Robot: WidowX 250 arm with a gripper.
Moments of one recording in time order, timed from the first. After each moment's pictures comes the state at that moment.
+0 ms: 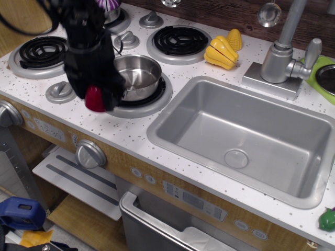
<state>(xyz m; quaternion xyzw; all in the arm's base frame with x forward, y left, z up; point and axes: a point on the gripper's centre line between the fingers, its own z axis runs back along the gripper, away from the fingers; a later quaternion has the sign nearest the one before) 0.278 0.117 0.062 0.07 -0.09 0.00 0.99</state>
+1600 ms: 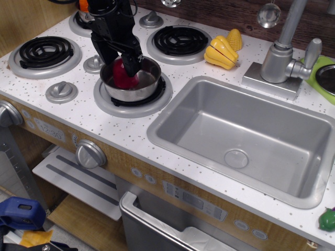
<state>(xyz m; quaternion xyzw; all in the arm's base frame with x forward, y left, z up) 0.351 0.128 0.058 0.01 -0.14 -0.09 0.99</state>
